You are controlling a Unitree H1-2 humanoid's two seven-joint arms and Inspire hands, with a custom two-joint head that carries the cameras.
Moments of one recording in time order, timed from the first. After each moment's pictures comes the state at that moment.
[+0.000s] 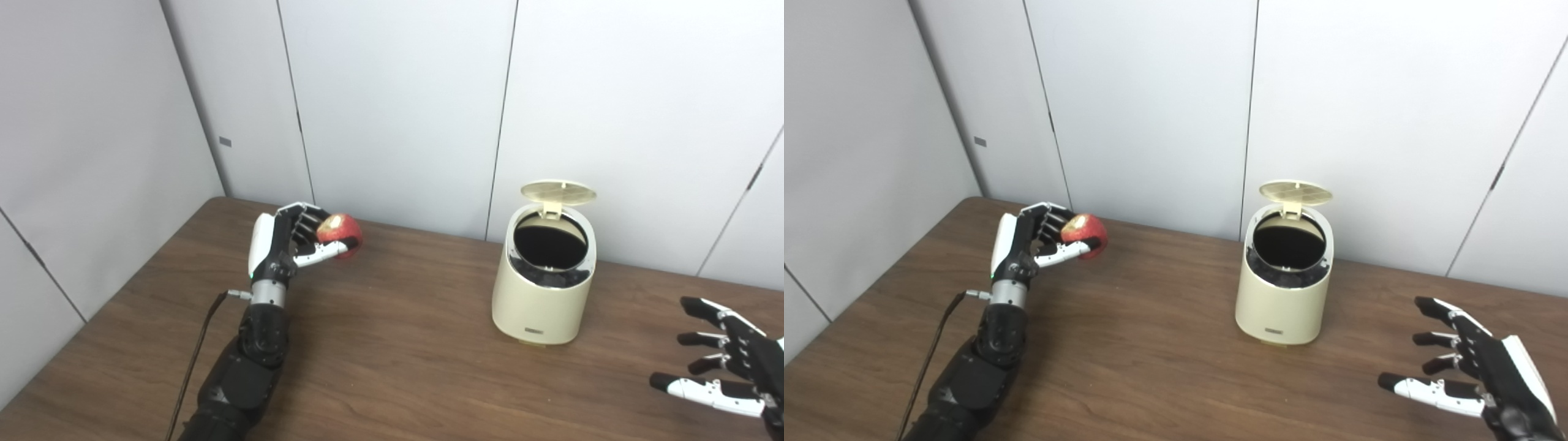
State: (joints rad) left arm -0.46 0.36 0.08 0.47 0.33 -0.24 0.39; right arm -0.20 -0.31 0.01 -0.28 -0.23 0.38 0.17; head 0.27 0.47
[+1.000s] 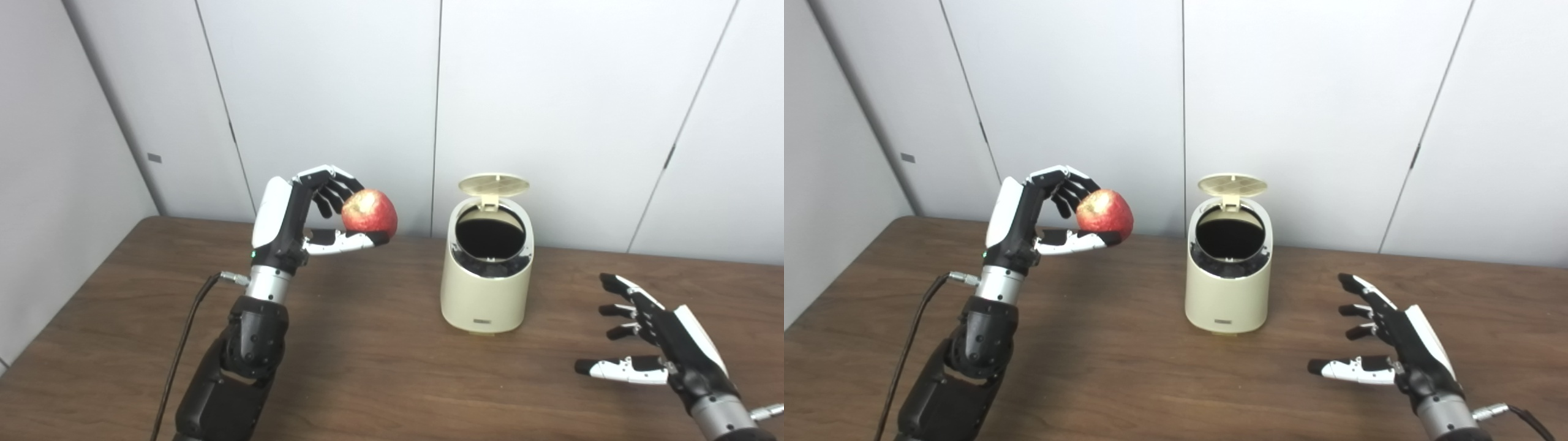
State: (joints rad) left arm -0.47 0.27 -0.06 0.10 0.47 -0.20 0.22; right arm -0.21 -0.29 0.04 -0.14 -0.25 0.19 0.14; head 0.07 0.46
